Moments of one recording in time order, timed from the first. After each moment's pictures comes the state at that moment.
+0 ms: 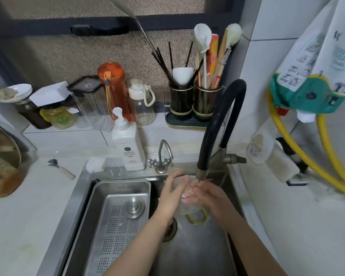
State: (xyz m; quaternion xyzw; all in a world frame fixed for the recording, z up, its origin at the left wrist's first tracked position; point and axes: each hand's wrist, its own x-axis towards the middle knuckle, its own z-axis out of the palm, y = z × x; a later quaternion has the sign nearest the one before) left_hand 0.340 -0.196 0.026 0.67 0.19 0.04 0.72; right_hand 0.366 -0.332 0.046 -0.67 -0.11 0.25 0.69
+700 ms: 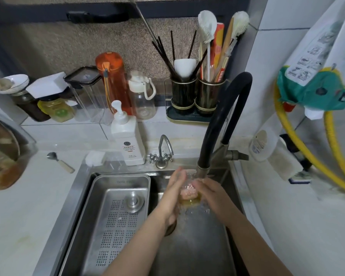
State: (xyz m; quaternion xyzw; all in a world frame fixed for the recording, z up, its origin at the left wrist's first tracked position) left_hand 0.338 -0.199 0.024 0.53 0.20 -0.08 0.82; right_hand 0.380 -0.330 0.033 -0.70 -0.08 0.28 0.65
